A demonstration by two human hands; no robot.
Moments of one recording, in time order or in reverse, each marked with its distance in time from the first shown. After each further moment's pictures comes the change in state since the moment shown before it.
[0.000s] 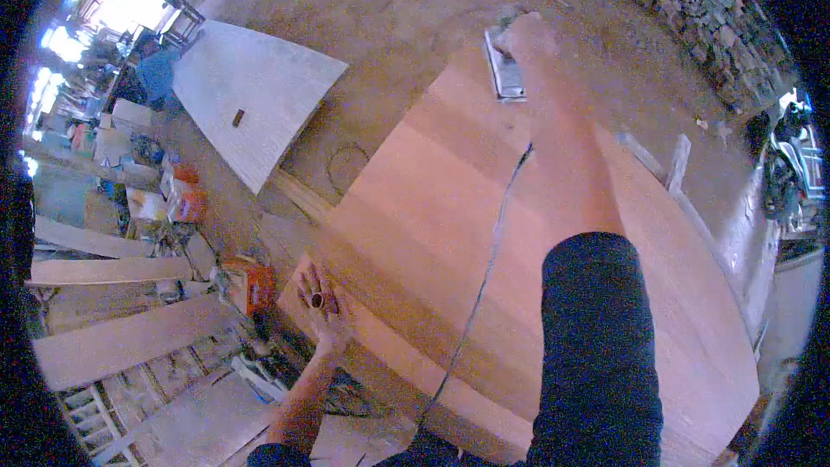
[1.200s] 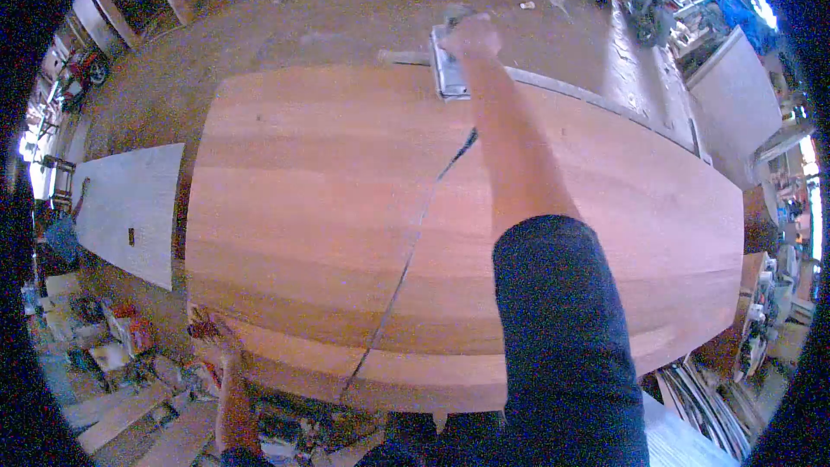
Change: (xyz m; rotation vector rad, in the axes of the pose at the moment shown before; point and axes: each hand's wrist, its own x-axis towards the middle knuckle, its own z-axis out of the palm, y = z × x) left_hand -0.016 -0.032 0.021 -0.084 -0.020 0.137; right_hand -0.184 0.392 -0.084 -0.069 0.032 0.489
